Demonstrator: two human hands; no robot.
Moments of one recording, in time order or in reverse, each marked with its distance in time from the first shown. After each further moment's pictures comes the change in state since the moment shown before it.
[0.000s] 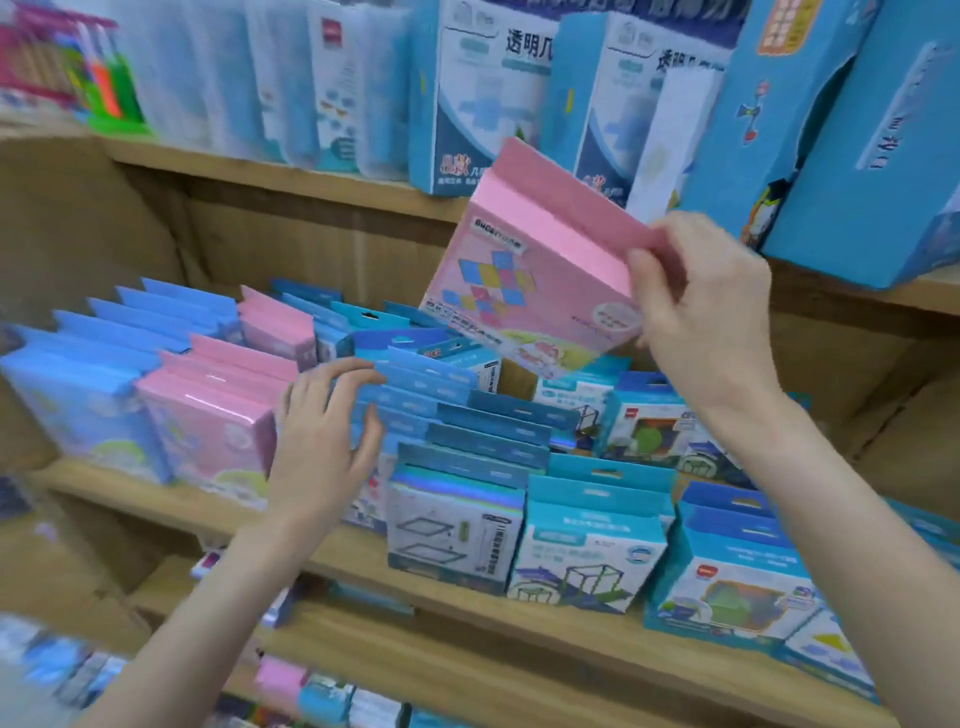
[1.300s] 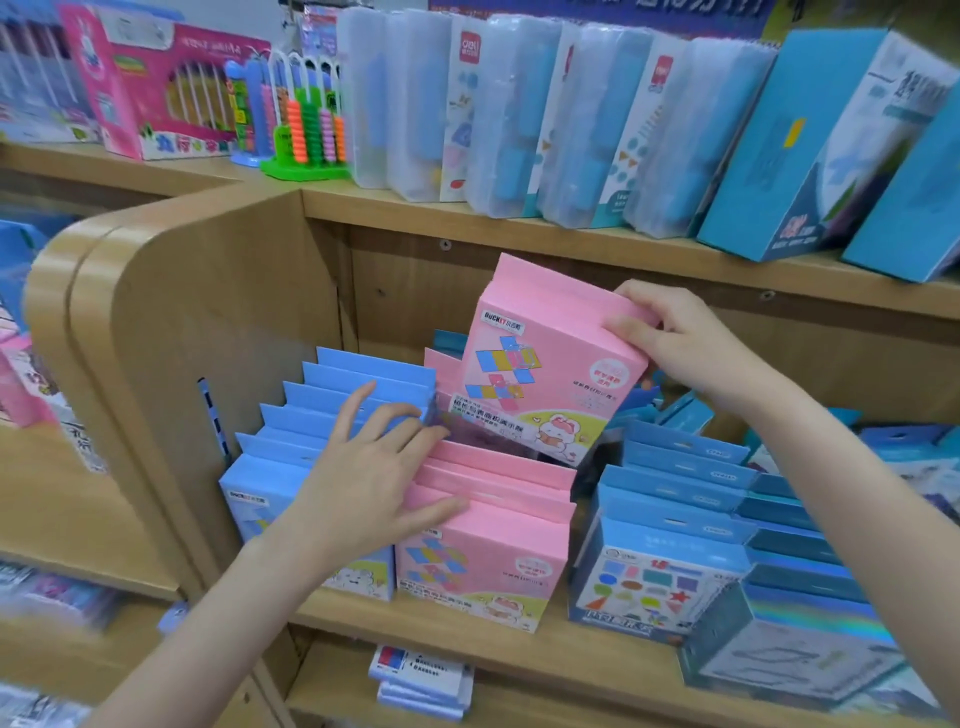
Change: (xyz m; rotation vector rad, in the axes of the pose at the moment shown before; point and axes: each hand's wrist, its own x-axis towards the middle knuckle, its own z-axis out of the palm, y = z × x) left_hand 0.066 -0.245 -0.071 0.269 -0.419 0.406; right_hand 0.075 -0.108 0.222 0.255 -0.599 0.331
